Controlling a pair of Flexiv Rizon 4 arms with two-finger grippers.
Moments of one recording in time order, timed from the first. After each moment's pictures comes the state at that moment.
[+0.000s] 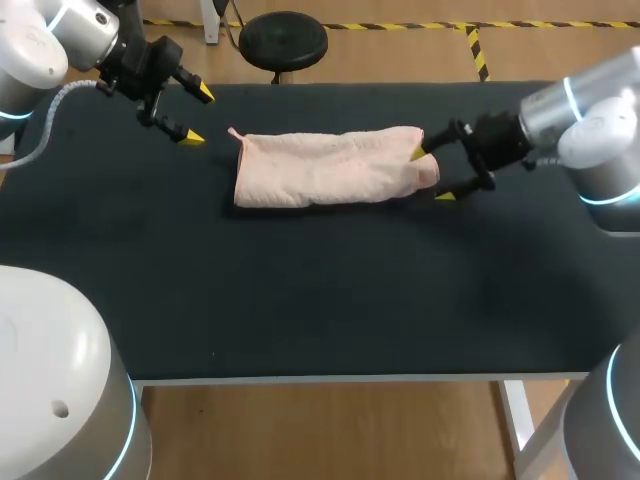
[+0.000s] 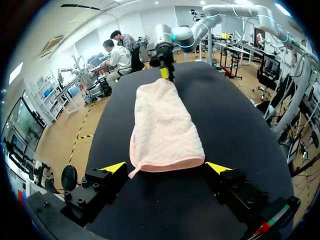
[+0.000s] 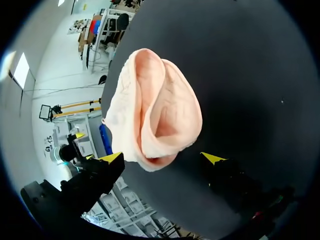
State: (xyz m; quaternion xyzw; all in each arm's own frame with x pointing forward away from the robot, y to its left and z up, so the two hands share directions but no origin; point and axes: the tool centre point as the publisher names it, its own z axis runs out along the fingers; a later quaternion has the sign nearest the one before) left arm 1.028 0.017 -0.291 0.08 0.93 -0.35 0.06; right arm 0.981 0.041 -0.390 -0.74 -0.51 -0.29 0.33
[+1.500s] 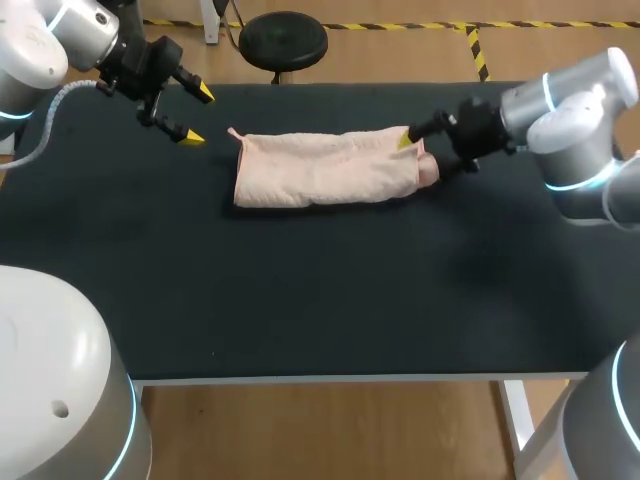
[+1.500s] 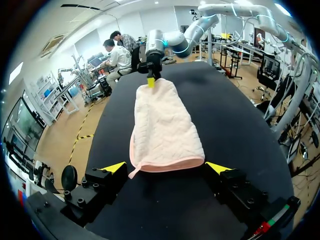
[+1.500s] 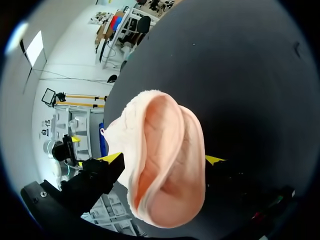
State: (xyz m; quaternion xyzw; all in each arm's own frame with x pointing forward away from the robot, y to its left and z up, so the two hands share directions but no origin) left arm 1.028 0.017 -0.291 0.08 0.93 -0.35 0.06; right arm 1.049 0.052 -0.415 -0.69 -0.57 -0.35 0.27
